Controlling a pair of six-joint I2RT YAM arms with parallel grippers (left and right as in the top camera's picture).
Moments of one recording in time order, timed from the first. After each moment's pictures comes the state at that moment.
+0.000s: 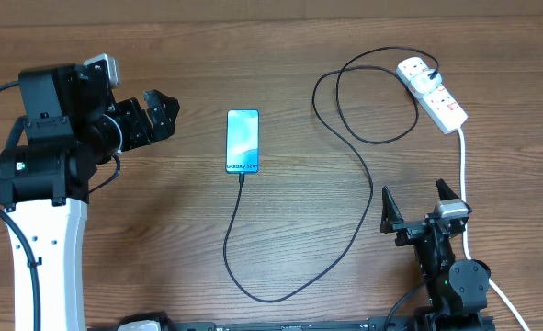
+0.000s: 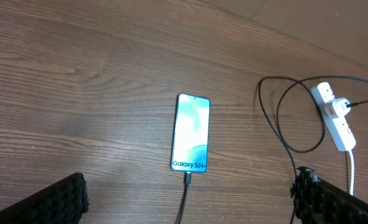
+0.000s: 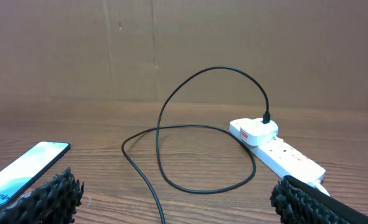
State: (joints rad) left arm 0.10 1.30 1.46 -1.00 0.32 -0.26; right arm 0.10 0.01 0.02 -0.04 -0.04 0.02
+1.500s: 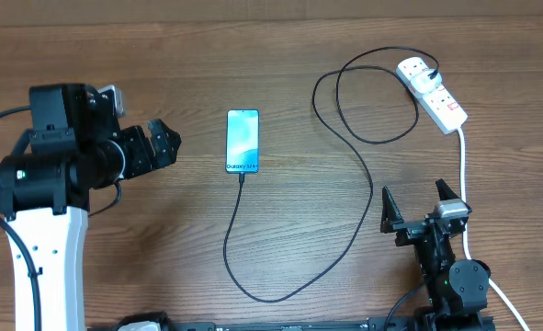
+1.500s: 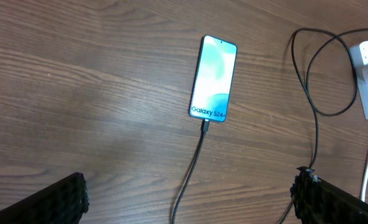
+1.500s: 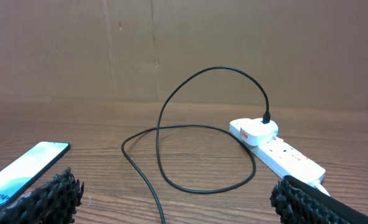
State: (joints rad) left arm 0.10 1.26 1.43 -1.20 0.27 -0.26; right arm 0.10 0.01 0.02 -0.04 -0.04 0.02
